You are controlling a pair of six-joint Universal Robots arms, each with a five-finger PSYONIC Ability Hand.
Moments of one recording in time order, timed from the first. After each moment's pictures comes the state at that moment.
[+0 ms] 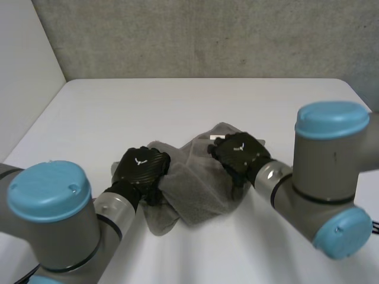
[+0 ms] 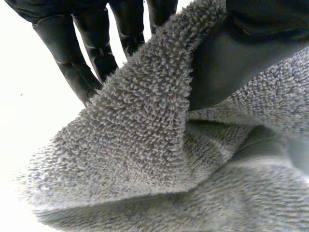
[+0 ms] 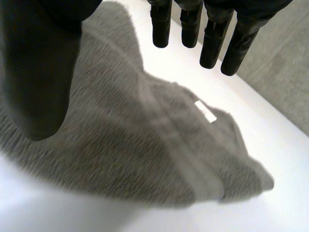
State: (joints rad) left arm 4.08 -1.88 -1.81 3.44 -1.62 3.28; right arm 2.15 -1.10 1.41 0.10 1.42 2.74; left_hand 1.43 1.50 1.54 1.52 1.47; right_hand 0.23 0.24 0.24 0.25 0.06
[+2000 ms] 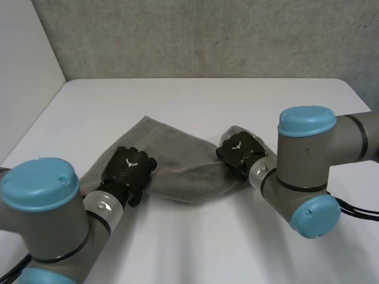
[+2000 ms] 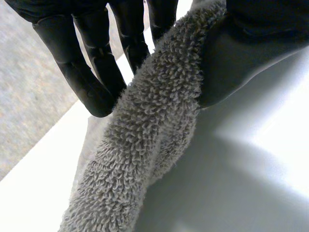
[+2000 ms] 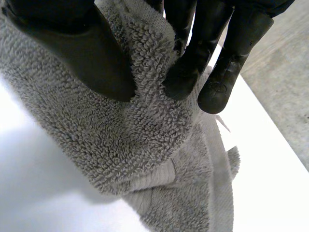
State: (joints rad) left arm 4.16 -1.88 -1.85 3.46 -1.60 3.60; right arm 2.13 -0.93 1.28 0.05 1.48 2.51; left_hand 1.43 1.50 1.55 1.53 1.47; right_hand 1.30 1.29 1.34 1.34 1.14
